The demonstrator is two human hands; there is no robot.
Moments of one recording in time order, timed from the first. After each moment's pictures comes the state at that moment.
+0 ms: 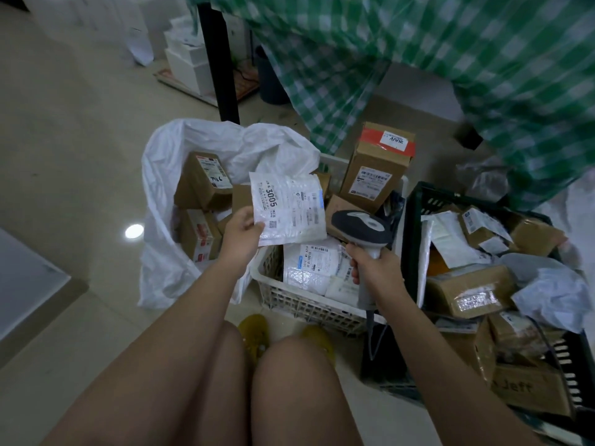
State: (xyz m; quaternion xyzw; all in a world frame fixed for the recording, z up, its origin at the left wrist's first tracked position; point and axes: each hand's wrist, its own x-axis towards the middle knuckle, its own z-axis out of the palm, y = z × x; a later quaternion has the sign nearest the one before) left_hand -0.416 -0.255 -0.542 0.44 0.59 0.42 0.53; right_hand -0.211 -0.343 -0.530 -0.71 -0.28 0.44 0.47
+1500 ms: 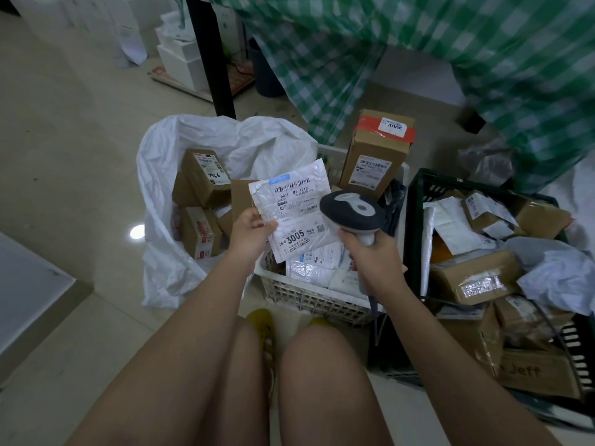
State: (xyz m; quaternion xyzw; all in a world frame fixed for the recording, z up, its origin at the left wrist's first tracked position) left_hand -0.405 -0.254 -0.551 0.39 0.60 0.40 0.58; right_hand -0.226 -0.349 -0.508 -0.69 -0.37 0.38 0.50
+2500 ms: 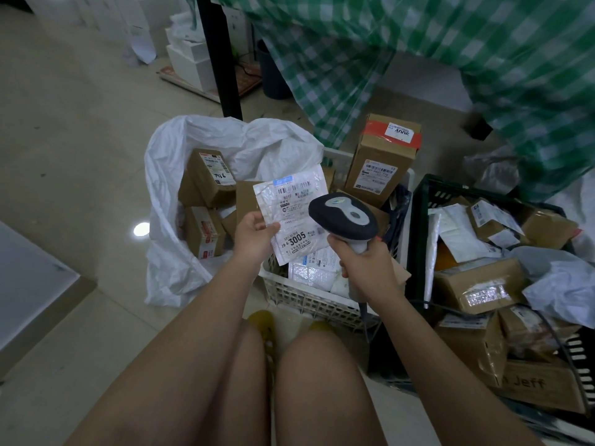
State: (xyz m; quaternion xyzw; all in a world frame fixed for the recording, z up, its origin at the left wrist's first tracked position) left_hand -0.401 -0.253 -0.554 0.36 0.61 0.43 0.56; right_hand -0.240 -0.348 -0.506 -0.66 -0.39 0.42 0.49
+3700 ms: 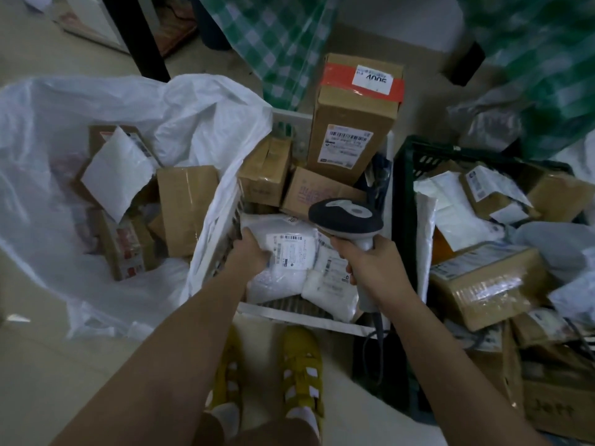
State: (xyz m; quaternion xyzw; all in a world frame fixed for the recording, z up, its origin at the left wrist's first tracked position) left_hand -0.319 -0.182 -0.700 0.61 0.69 -0.01 0.40; right_hand -0.148 -0.296 -0.594 -0.73 -0.29 0.45 0.43
